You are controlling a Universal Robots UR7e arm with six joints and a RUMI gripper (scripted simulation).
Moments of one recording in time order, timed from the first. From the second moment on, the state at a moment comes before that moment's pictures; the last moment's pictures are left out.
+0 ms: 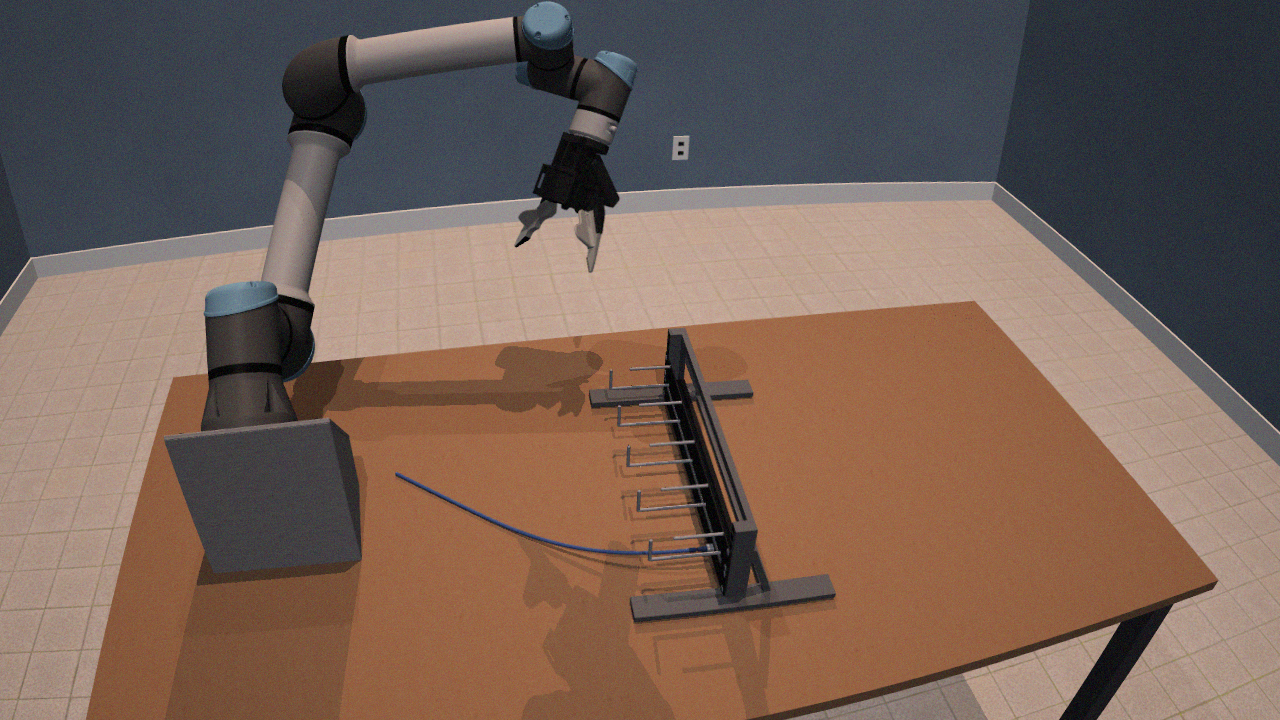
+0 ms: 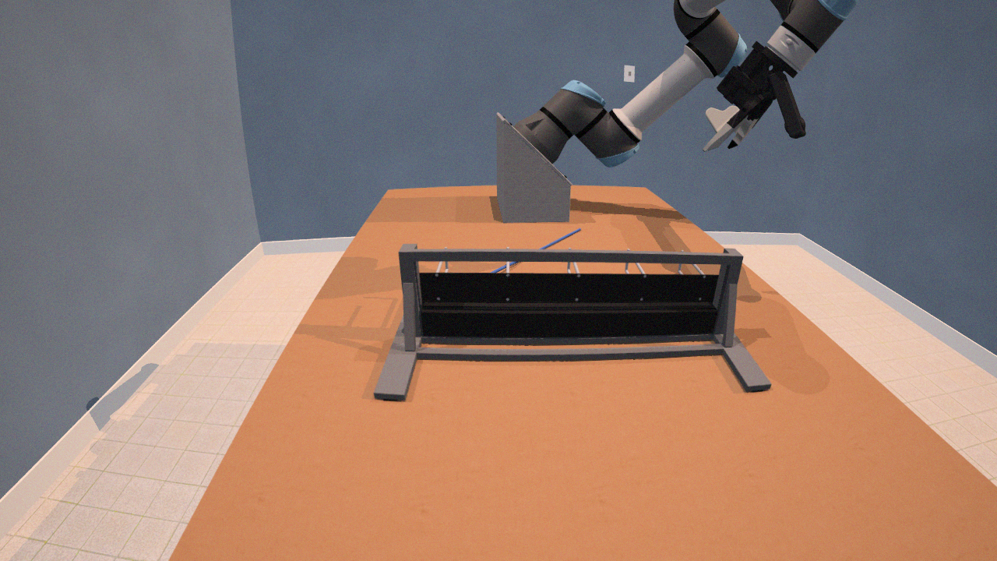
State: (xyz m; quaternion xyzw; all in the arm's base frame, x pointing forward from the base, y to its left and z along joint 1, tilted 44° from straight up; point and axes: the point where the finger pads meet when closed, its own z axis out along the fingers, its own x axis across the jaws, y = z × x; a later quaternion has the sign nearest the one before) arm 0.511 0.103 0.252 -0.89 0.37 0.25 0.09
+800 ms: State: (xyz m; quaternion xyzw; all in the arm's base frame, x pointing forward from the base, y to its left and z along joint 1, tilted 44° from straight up) arm 0.511 0.102 0.251 -0.89 0.37 0.25 0.09
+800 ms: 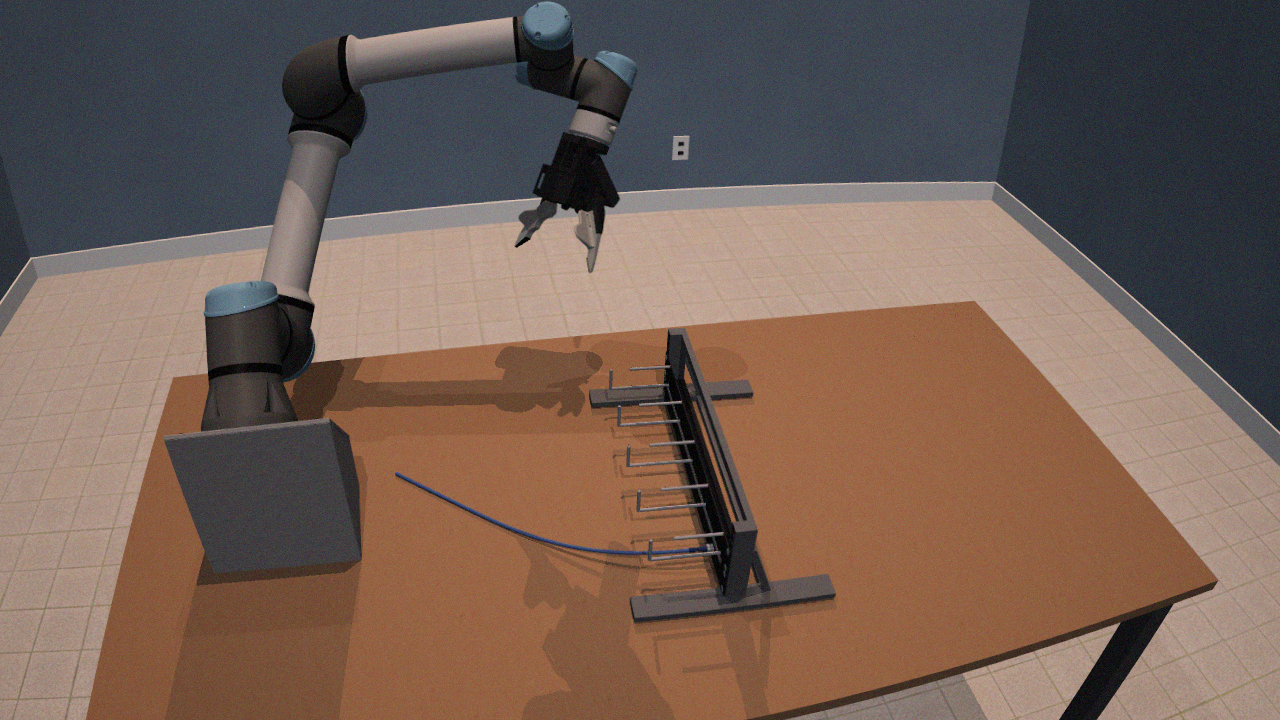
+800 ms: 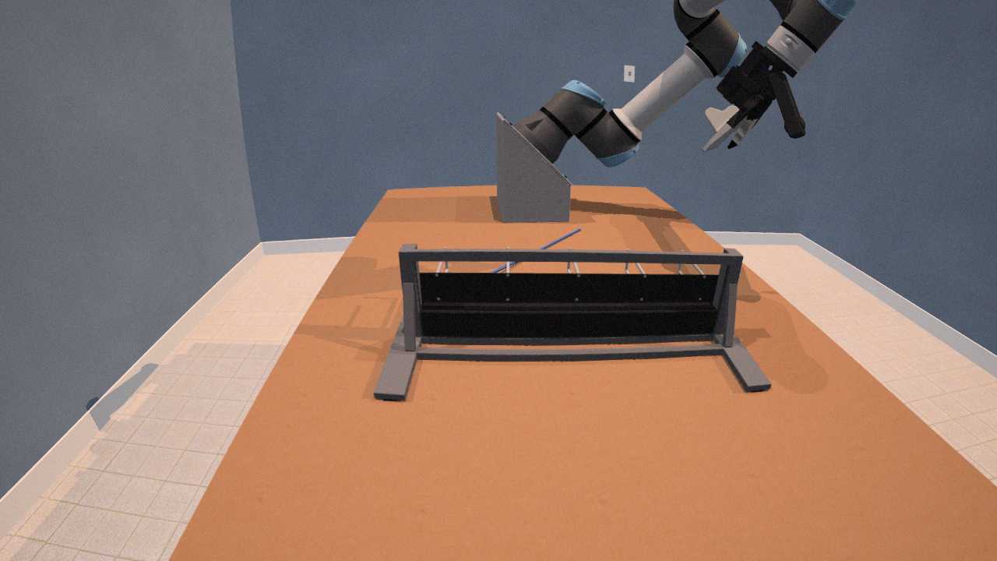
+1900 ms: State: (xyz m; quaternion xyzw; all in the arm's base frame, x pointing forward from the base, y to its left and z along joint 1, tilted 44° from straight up) arm 0.456 -0.001 0.125 -0.67 0.67 0.31 0.10
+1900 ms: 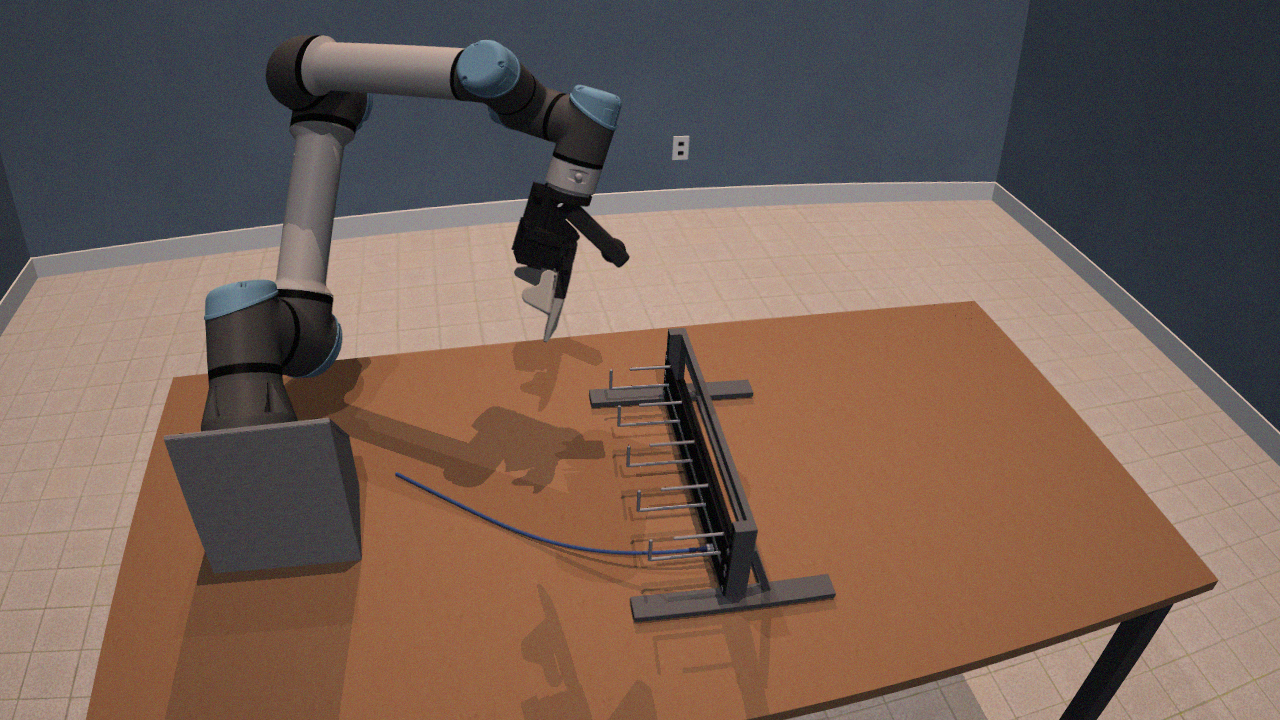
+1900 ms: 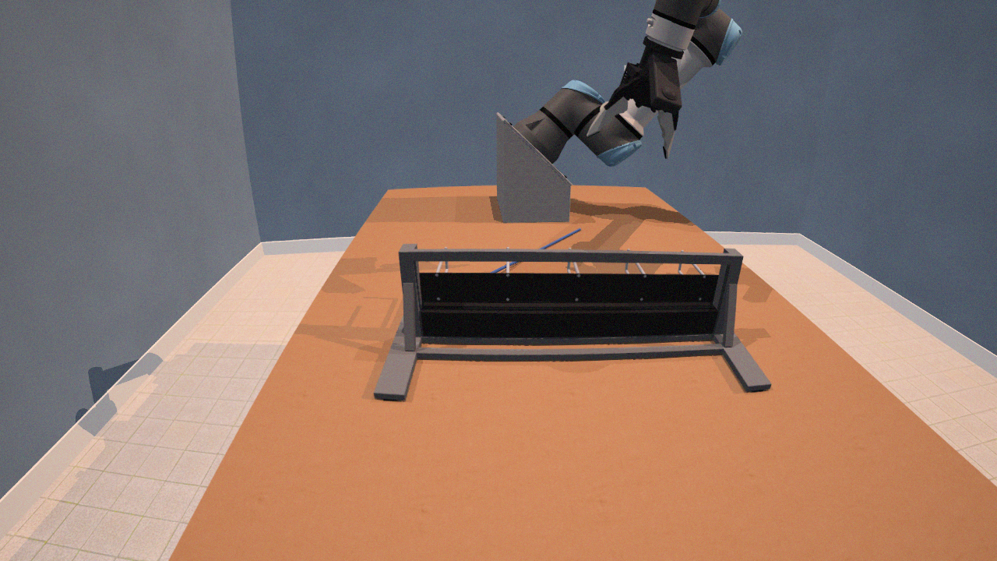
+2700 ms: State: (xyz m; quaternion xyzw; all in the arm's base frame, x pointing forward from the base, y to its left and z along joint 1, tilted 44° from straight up) arm 0.348 -0.030 0.007 -0.30 0.88 0.36 0.10
